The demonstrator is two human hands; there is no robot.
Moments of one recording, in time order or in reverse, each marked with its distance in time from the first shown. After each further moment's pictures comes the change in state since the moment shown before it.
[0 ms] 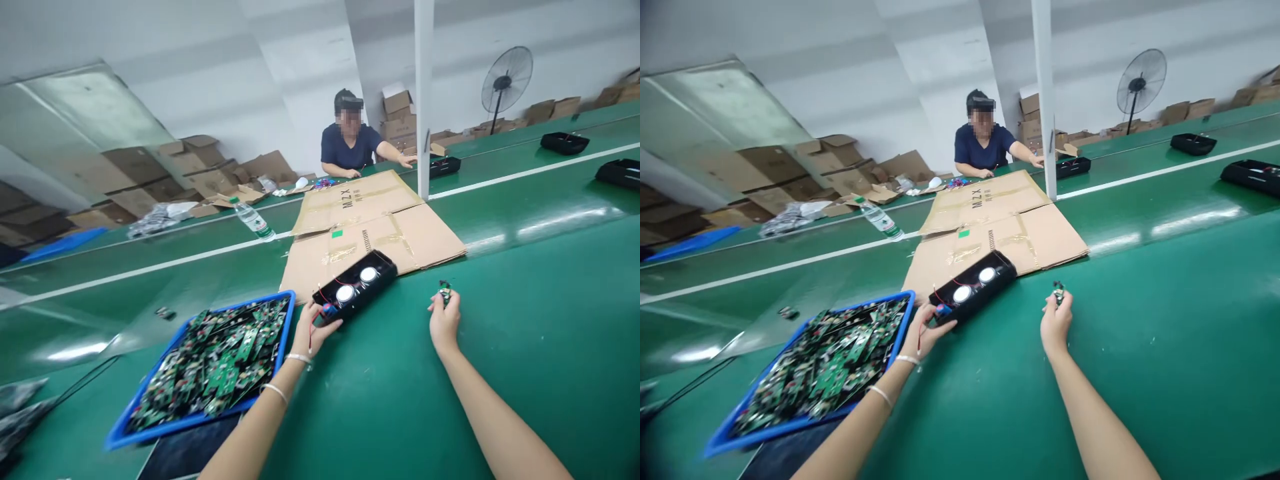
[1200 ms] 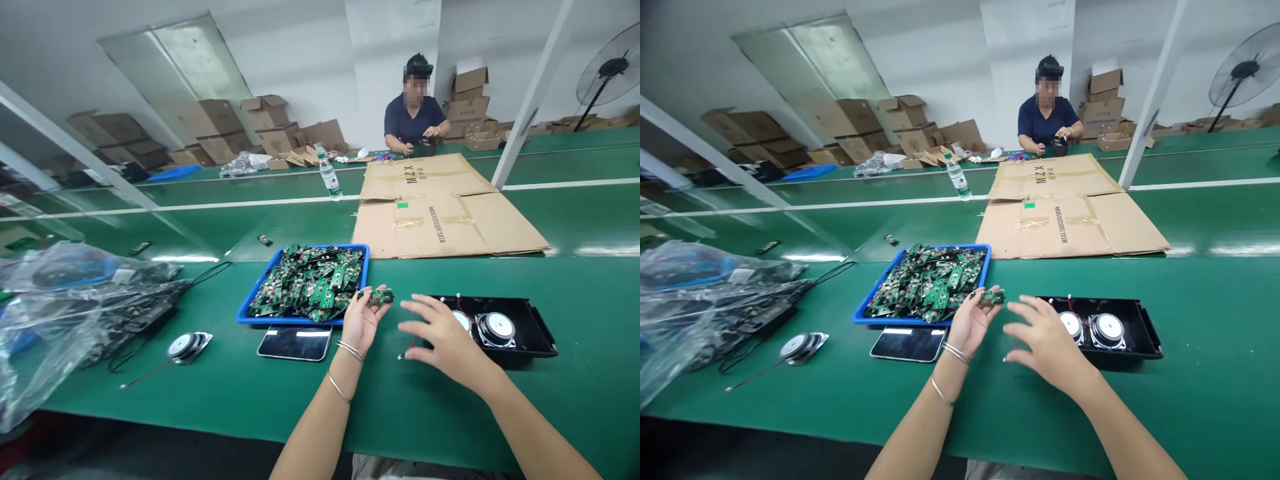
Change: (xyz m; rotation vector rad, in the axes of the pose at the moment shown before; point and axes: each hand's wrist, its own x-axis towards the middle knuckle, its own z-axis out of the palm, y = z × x) left_hand -0.098 0.011 -0.062 -1.249 0.098 -0.527; right_hand -0.147 -0.118 0.017 -0.238 -1.030 -1.034
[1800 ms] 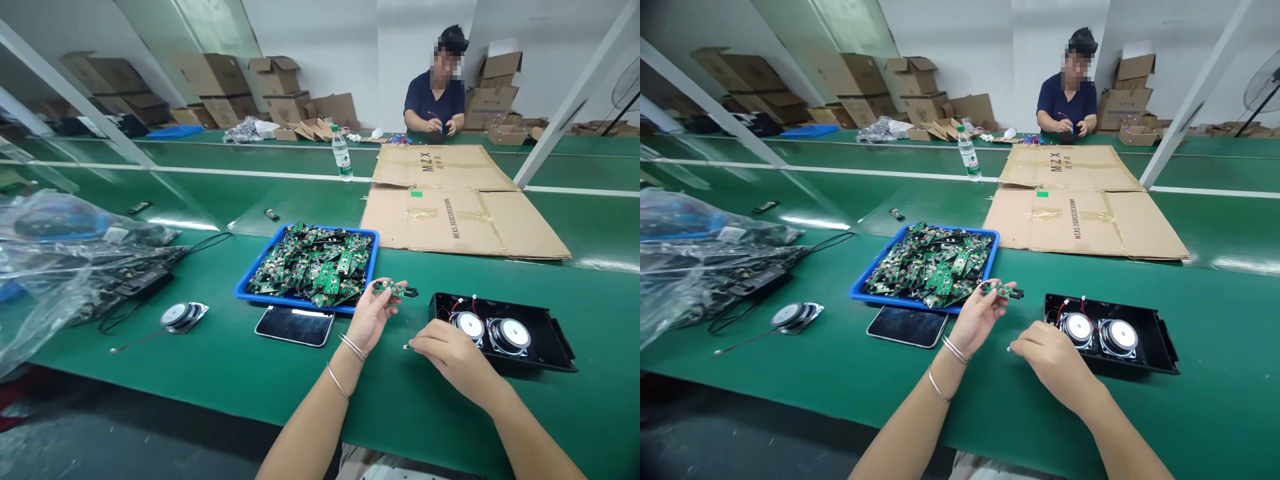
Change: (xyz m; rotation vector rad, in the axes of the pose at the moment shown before) left_hand -0.011 0.003 0.001 0.037 -0.140 -0.035; right_hand -0.008 -0.006 0.004 0.206 -0.037 -0.072
